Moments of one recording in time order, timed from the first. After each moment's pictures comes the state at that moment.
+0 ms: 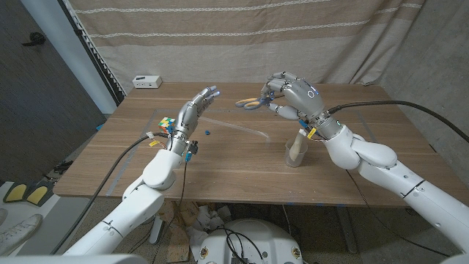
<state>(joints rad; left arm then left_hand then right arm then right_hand) 1.19 0.60 0.31 -1.85 -0.31 -0.39 0.23 0.17 -0.12 0.45 -0.15 0.25 0.38 -0.15 0.20 0.19 0.55 -0.15 0.24 0.21 0.24 -0.04 0.19 0.17 0.25 -0.04 0.19 0.17 -0.97 -0.81 -0.41 -1.88 -0.91 0.41 -0.69 1.32 0.03 0.18 -0.10 0.21 0.57 -0.14 1.17 0.58 0.66 -0.20 1.20 1.00 0.98 -0.13 0.45 0.75 0.38 -0.05 0.55 0.23</state>
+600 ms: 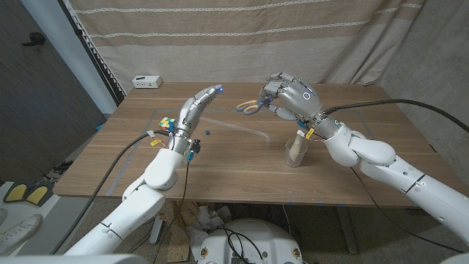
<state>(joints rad) 1.22 0.60 0.31 -1.92 -0.23 -0.36 0.29 0.27 -0.12 0.48 -0.17 0.24 0.57 -0.14 0.26 0.20 0.59 -0.19 0.25 0.23 0.26 -0.04 0.19 0.17 0.25 -0.04 0.19 0.17 -0.91 -0.86 -0.49 -1.87 -1.02 0.31 -0.72 1.32 0.03 0.19 -0.10 0.21 0.57 -0.14 1.18 0.57 0.65 -0.20 1.20 1.00 0.99 -0.14 0.43 0.76 0.38 -0.04 0.56 0.22</state>
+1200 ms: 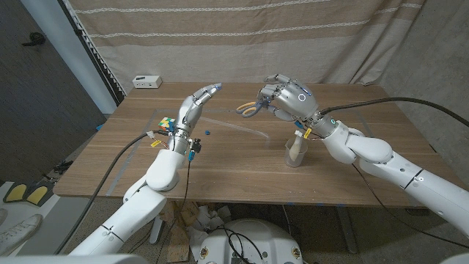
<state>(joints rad) 1.24 0.58 0.29 -1.95 -0.16 -0.35 0.34 0.33 -0.14 0.49 -0.18 0.24 0.62 -0.13 0.28 0.20 0.59 -0.19 0.25 0.24 0.26 -0.04 0.19 0.17 0.25 -0.04 0.19 0.17 -0.85 -0.89 -0.56 -1.86 -1.09 0.24 -0.72 1.32 0.03 0.19 -0.10 0.21 0.56 -0.15 1.19 0.57 0.64 -0.20 1.21 1.01 0.99 -0.14 0.42 0.78 0.35 -0.04 0.58 0.22</state>
